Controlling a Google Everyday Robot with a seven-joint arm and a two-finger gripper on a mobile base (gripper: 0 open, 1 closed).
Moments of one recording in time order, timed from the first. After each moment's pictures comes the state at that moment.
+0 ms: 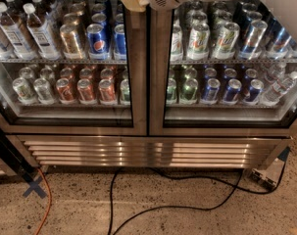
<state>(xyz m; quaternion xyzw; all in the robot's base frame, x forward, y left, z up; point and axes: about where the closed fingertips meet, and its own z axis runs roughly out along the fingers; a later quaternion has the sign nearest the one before) 0.655 0.053 1.049 -0.54 0.63 0.16 0.54</state>
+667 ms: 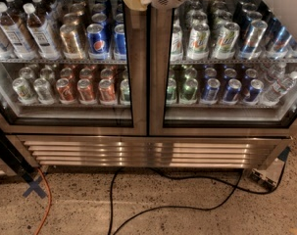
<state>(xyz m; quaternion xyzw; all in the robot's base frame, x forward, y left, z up) 0.660 0.049 1.050 -0.54 0.63 0.16 0.54</state>
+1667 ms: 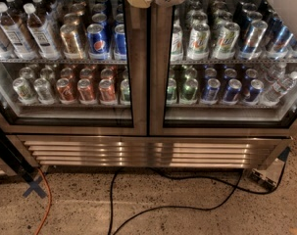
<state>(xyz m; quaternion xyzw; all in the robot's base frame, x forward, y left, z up) 0.669 0.041 1.053 -0.54 0.63 0.16 0.54</state>
